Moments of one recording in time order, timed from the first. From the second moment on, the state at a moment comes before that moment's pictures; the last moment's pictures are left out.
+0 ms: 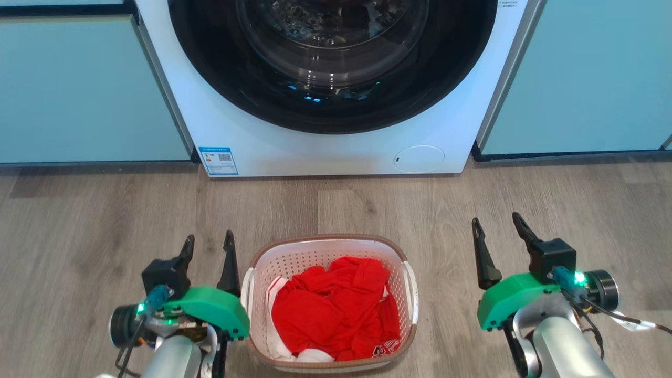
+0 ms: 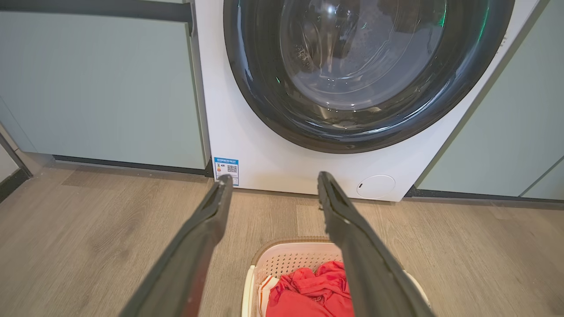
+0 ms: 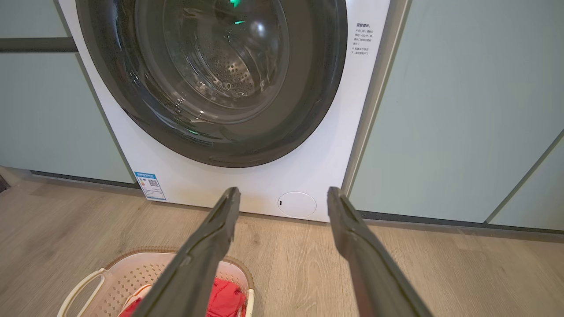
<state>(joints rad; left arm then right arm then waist) -0.13 0.05 -0.25 0.42 -0.30 0.10 -0.26 -0.16 -0.06 0.16 0.39 0.12 0.12 -0.25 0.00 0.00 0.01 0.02</state>
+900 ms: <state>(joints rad) -0.46 0.04 -0.28 0.83 -0.33 0.05 -0.26 -0.47 -0.07 0.28 0.70 0.24 0.12 -0.25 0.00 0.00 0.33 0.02</state>
